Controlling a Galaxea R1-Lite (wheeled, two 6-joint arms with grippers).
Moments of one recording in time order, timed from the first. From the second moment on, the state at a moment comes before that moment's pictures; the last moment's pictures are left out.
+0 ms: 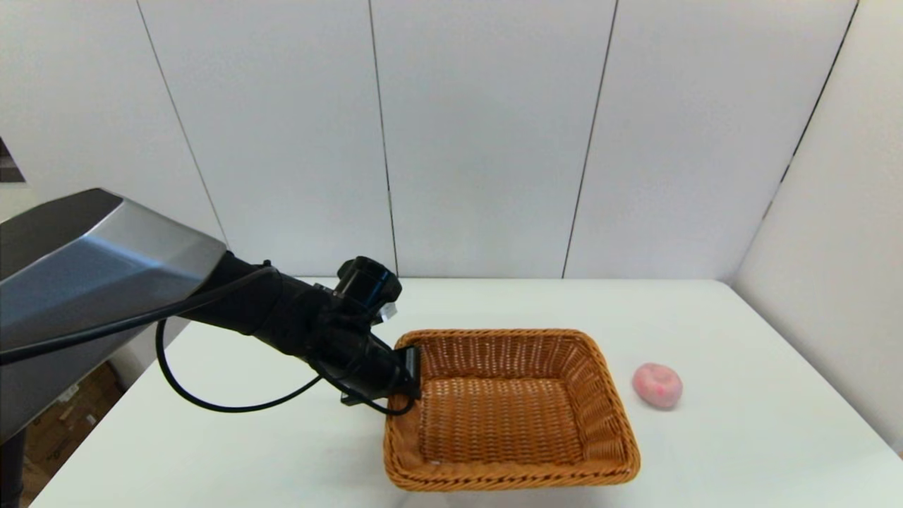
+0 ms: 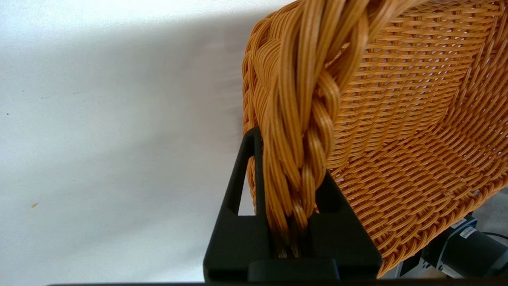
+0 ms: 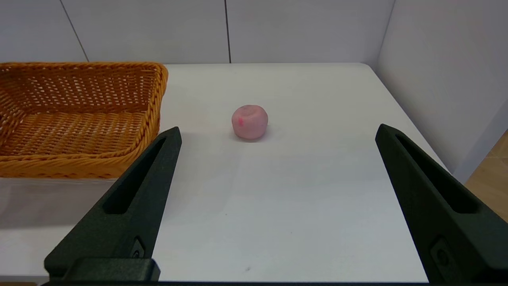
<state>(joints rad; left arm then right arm) -0.52 2.12 -1.19 0.16 -0.30 -0.58 0.00 0.00 0.00 0.00 -0.01 0.02</state>
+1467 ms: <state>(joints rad) -0.49 2.09 -1.19 0.14 -0.30 -0.59 0.00 0.00 0.00 0.00 -0.01 0.02</state>
